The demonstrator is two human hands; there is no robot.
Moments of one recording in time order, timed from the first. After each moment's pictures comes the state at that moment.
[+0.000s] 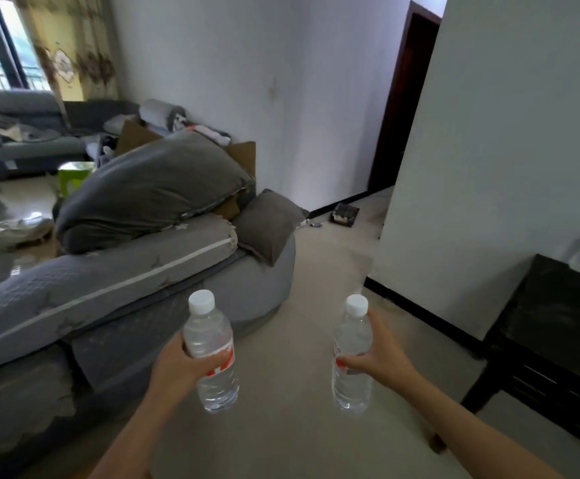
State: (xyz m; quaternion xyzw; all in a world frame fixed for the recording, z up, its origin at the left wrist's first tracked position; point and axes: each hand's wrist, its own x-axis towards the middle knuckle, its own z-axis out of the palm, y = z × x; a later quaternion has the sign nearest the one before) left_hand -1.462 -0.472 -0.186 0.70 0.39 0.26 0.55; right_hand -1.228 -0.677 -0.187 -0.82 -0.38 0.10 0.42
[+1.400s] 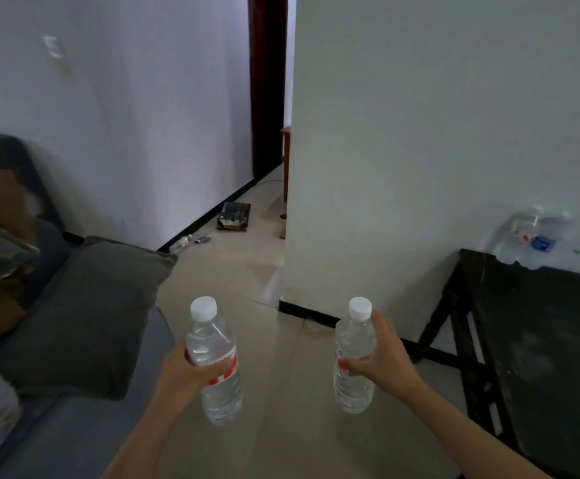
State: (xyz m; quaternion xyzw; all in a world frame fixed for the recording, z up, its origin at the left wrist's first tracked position) left_hand -0.845 -0.283 -0.219 0.75 0.22 0.12 0.61; right_hand -0.741 -0.564 -0.202 -0.89 -0.18 0.01 0.42
